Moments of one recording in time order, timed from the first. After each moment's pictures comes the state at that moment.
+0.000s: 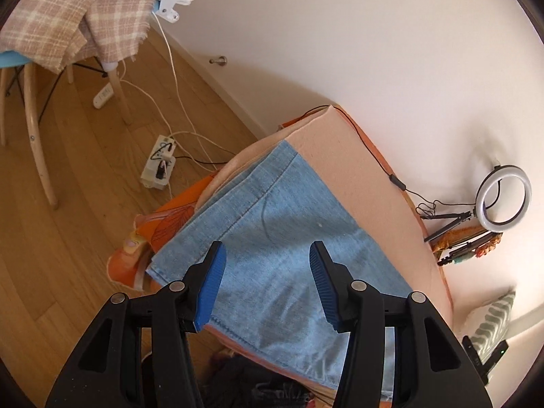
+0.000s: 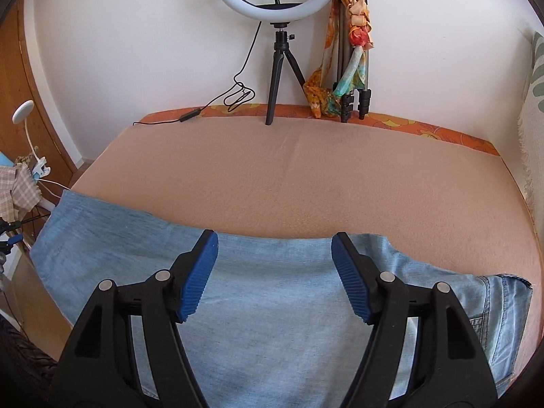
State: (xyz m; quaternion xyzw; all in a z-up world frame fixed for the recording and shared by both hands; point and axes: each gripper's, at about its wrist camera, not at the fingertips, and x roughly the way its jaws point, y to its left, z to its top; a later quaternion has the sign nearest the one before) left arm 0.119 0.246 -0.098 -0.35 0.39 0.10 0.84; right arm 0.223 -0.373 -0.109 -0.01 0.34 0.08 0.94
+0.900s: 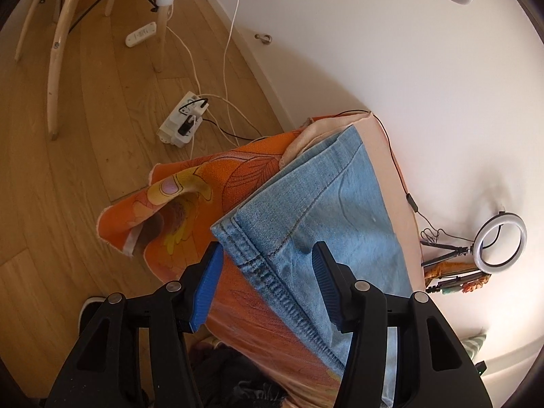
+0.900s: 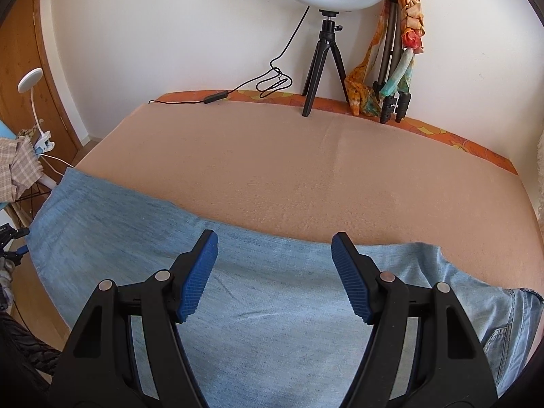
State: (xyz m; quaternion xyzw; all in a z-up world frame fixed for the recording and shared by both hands) left arm 0.086 0.277 -0.189 -0.48 0.37 0.10 0.79; right arm 0.240 -0.325 -0.131 -0.05 0.36 0.10 0.93
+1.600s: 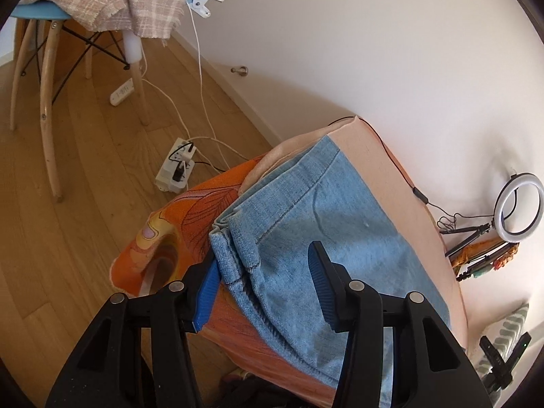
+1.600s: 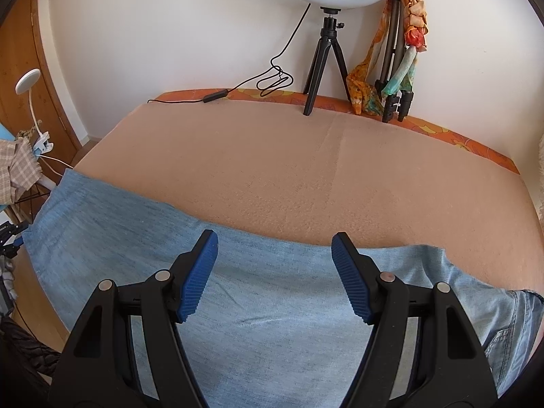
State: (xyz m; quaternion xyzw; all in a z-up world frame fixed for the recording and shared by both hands) left arm 0.105 0.251 -0.159 -0.37 0.35 0.14 0.85; right arm 0.247 -0.316 -0.131 -0.05 0.36 0.10 0.93
